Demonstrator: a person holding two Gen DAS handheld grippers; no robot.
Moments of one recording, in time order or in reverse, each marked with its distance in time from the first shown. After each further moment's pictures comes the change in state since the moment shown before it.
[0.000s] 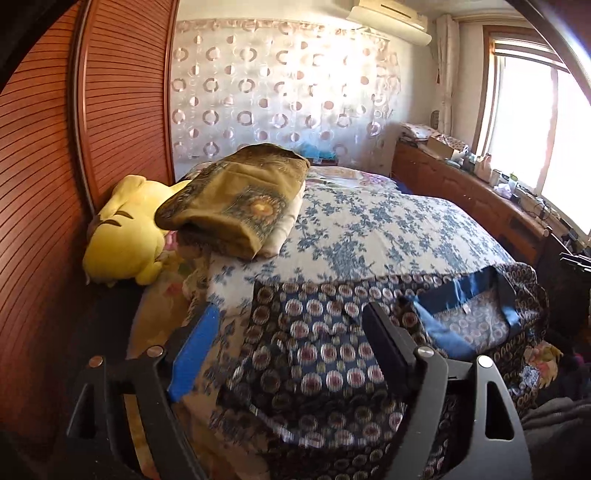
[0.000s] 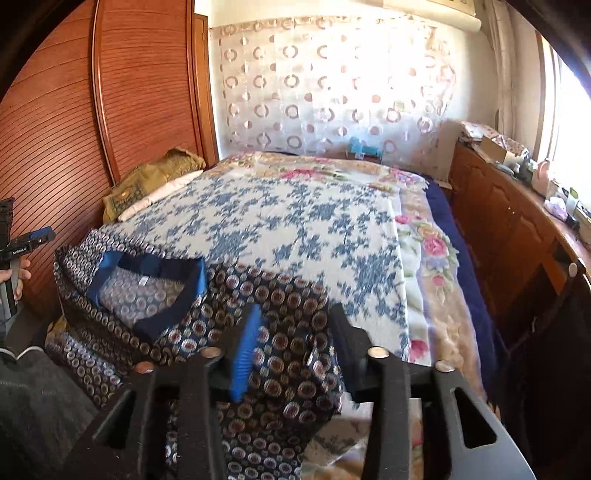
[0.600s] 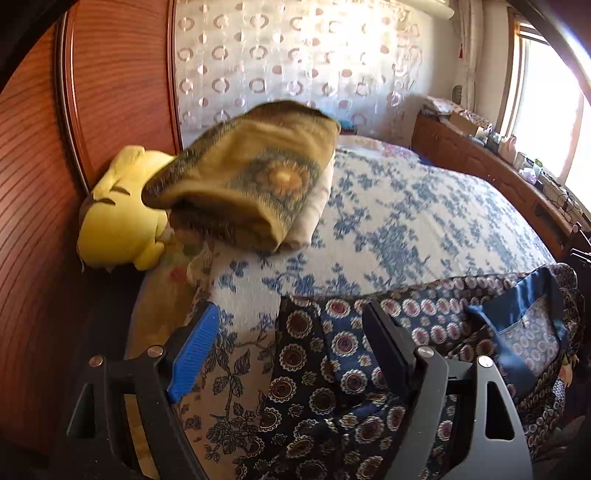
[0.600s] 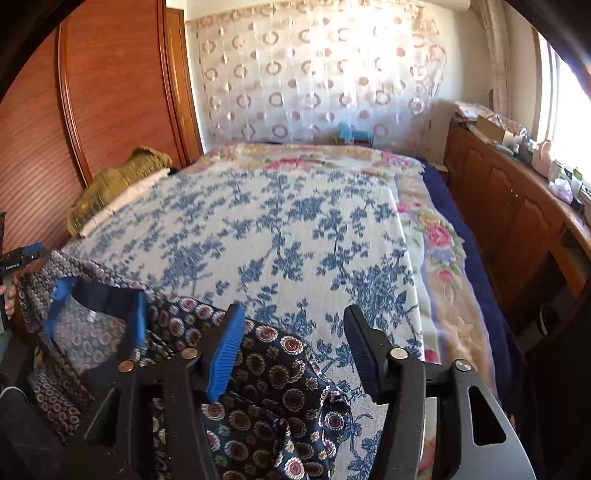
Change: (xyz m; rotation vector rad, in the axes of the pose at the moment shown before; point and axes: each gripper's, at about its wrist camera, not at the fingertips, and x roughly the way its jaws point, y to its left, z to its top) left arm 0.084 0.021 0.009 -0.016 0.141 0.060; right arm 0.105 -0.021 0.019 0.060 0.087 -0.011
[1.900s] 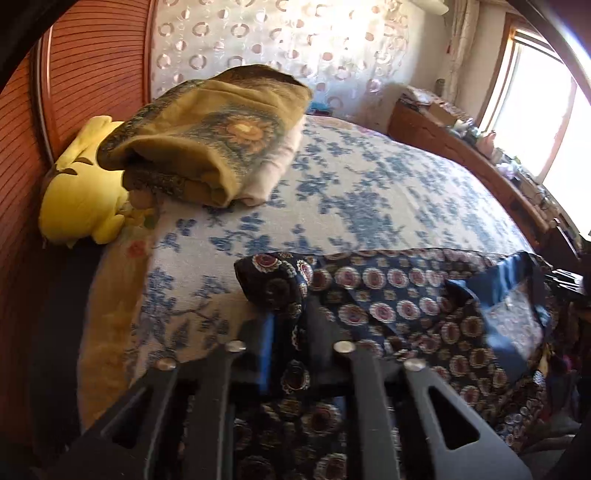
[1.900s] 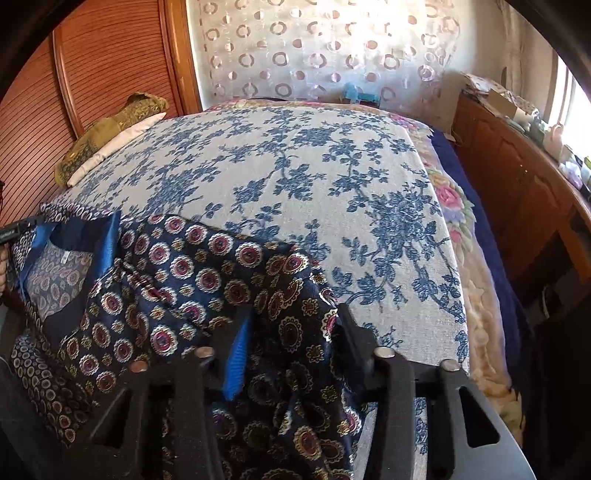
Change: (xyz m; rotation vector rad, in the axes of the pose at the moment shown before) left arm 0.020 -0.013 -0.018 -0.016 0.063 -0.144; right arm 0.036 0.016 -0.035 -0.036 0.131 0.029
